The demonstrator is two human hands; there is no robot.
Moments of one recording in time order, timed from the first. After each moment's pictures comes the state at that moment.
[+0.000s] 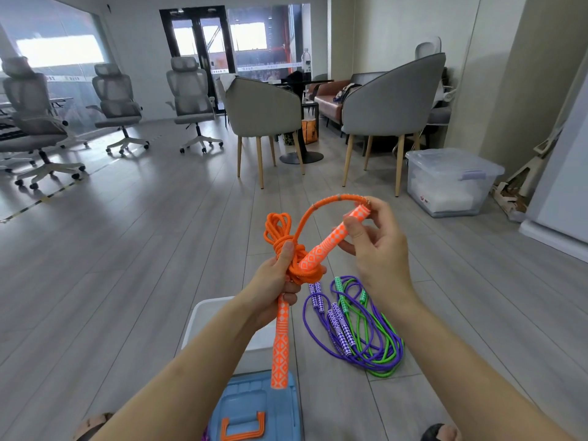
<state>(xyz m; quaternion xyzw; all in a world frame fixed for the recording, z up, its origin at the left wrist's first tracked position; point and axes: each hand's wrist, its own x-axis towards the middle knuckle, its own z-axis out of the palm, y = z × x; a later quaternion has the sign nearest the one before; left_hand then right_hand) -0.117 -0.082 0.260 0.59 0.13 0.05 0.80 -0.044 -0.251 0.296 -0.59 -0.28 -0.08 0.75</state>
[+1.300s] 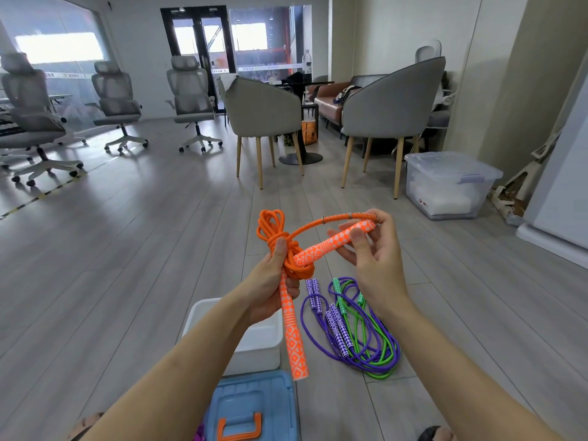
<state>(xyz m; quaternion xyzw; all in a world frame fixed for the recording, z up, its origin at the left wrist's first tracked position) -0.111 -0.073 0.260 0.53 0.13 0.04 0.84 -0.048 -0.252 0.286 -0.55 -0.28 -0.02 0.79</state>
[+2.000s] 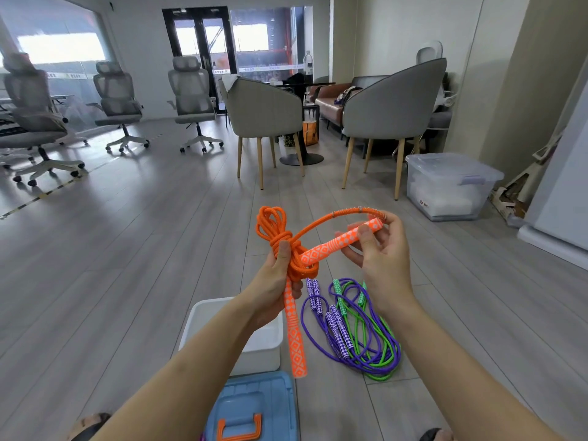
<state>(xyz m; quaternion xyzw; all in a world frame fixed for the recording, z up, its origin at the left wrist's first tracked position) -0.110 -0.081 0.256 0.62 0.10 0.09 0.78 -0.040 -0.253 0.289 -0.55 -0.20 -0.01 0.81</state>
